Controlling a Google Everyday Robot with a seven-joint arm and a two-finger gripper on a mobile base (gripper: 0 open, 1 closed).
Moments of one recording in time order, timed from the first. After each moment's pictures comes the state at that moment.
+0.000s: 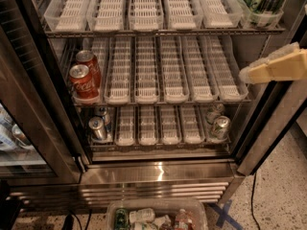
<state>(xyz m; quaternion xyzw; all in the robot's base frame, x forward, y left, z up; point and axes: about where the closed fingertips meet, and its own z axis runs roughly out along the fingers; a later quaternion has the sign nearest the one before) 0.479 -0.226 1.046 -0.37 0.76 -0.02 0.53</state>
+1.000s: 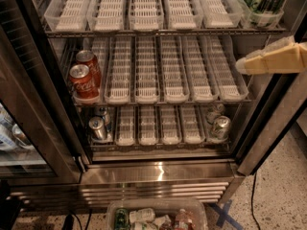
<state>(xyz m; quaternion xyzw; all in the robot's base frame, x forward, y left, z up) 0.494 -0.227 1.053 -0.34 0.75 -0.05 0.56</state>
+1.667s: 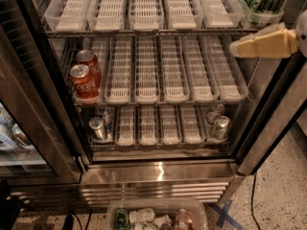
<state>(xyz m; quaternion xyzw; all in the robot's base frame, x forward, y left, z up) 0.526 -0.235 1.063 -0.29 0.75 -0.06 0.60</state>
